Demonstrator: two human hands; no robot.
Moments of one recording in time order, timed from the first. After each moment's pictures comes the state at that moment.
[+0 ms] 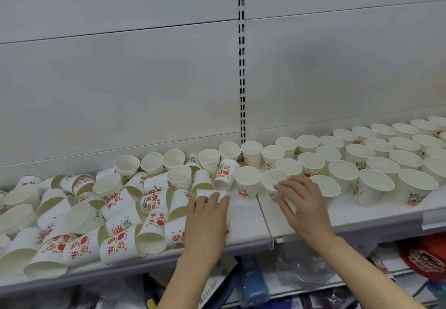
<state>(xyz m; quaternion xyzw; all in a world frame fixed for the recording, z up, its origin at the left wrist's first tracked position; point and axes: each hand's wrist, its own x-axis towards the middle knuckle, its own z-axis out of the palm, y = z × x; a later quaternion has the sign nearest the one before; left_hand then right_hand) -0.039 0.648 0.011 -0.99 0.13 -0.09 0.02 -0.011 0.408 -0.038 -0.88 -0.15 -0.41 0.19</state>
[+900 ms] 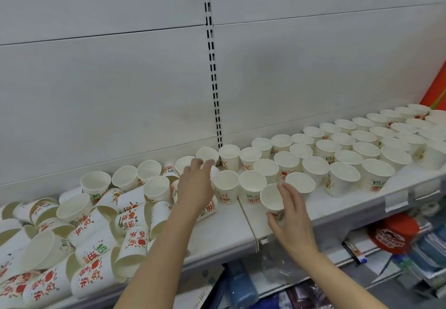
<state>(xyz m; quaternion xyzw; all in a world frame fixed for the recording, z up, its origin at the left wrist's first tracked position) 0.071 0.630 0.026 -0.98 0.15 -0.08 -0.11 -0.045 0.417 -0.057 -0.91 0.03 -0.31 0.27</state>
